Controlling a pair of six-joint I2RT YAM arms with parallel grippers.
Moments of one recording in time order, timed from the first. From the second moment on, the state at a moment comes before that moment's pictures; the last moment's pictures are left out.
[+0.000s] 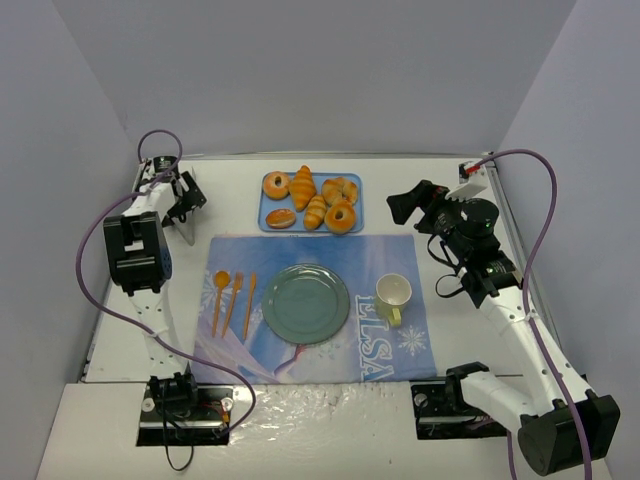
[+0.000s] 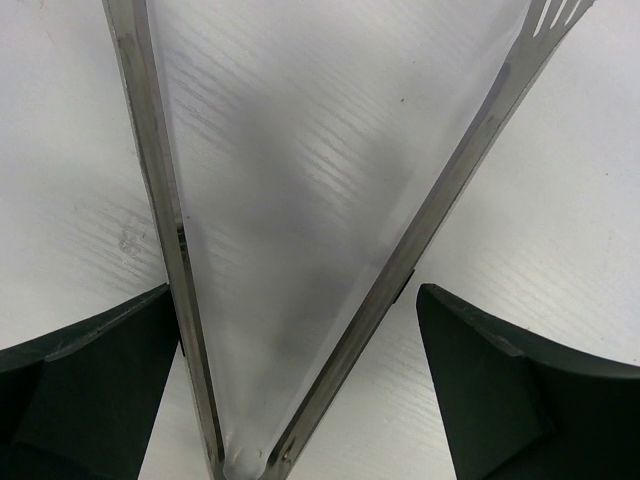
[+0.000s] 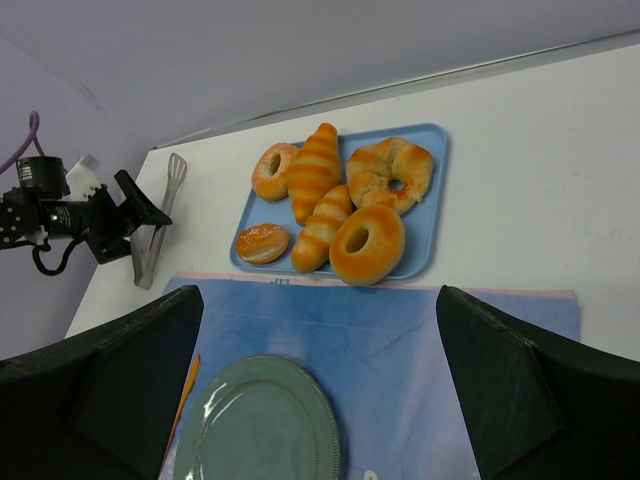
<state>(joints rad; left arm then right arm) 0.15 2.22 1.74 -0.49 -0.12 -0.46 0.23 0.98 0.86 -0.03 -0.13 0.50</state>
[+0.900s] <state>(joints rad) 0.16 2.28 1.88 -0.68 -0.13 -0.33 0.23 0.97 0.85 -0.04 -0.13 0.50</state>
